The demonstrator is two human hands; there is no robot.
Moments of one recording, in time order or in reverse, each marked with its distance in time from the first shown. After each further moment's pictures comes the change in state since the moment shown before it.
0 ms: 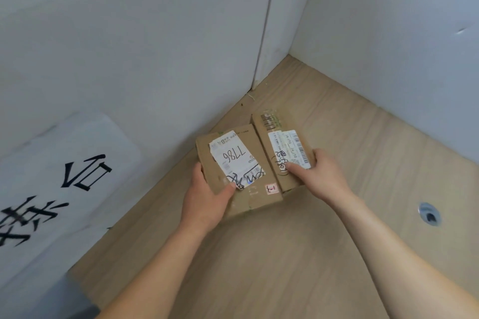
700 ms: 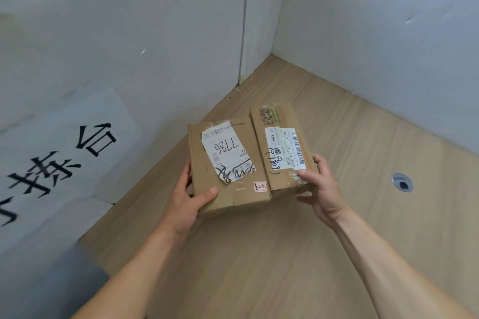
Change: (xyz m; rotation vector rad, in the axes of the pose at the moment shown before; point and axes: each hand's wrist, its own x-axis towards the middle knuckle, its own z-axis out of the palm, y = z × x) left_hand -0.071 -0.038 -0.021 -0.549 -0.219 0.065; right_hand -0.105 0.049 0.000 0.976 -0.166 0.082
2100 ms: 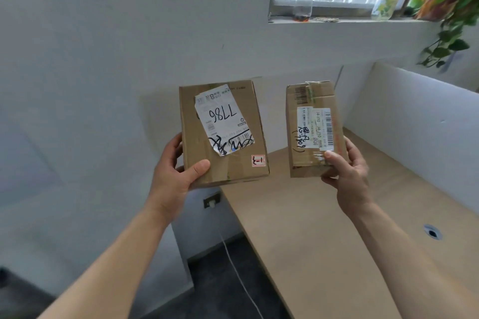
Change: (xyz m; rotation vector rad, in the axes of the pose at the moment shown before) left_hand -0.422 0.091 -0.091 -0.177 0.438 0.640; right_hand -0.319 -0.076 0.076 0.016 -0.236 -0.550
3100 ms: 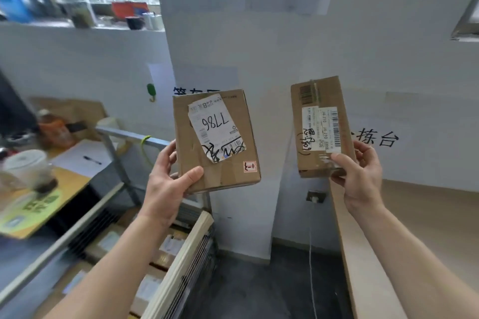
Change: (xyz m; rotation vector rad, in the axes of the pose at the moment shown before) left_hand -0.297 0.104 -0.092 0.139 0.674 0.180; right_hand -0.142 -0.018 0.112 0.161 -0.595 0.052
